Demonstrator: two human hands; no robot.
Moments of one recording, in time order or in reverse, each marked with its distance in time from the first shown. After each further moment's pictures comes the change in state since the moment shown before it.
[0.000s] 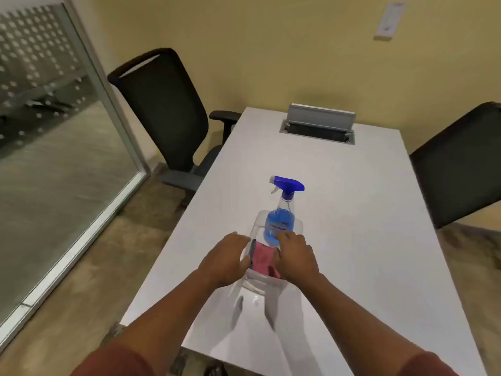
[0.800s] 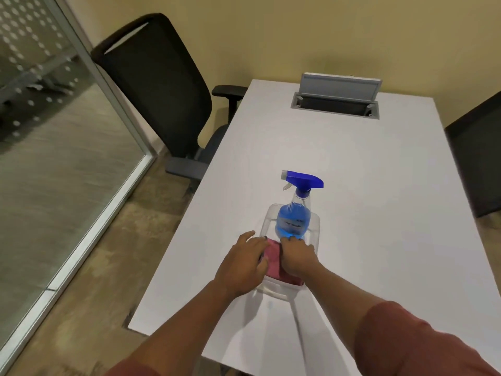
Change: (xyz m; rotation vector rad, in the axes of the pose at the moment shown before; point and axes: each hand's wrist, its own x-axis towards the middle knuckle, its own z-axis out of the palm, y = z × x) left_hand 0.036 -0.018 0.037 -0.012 -0.026 -0.009; right_hand 0.066 0.019 0.072 -0.112 -0.379 0.038
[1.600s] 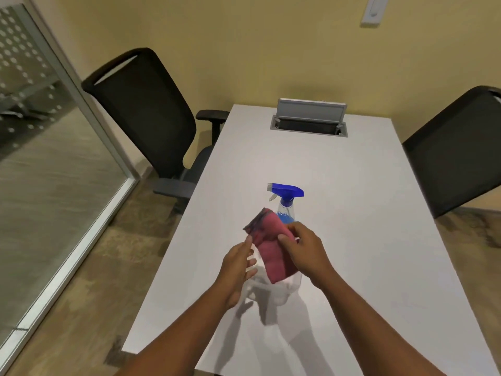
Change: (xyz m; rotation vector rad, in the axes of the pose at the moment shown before) left_hand -0.017 0.048 -0.039 -1.334 0.069 -0.603; right_hand -0.102 -0.013 -0.096 0.973 0.395 0.034
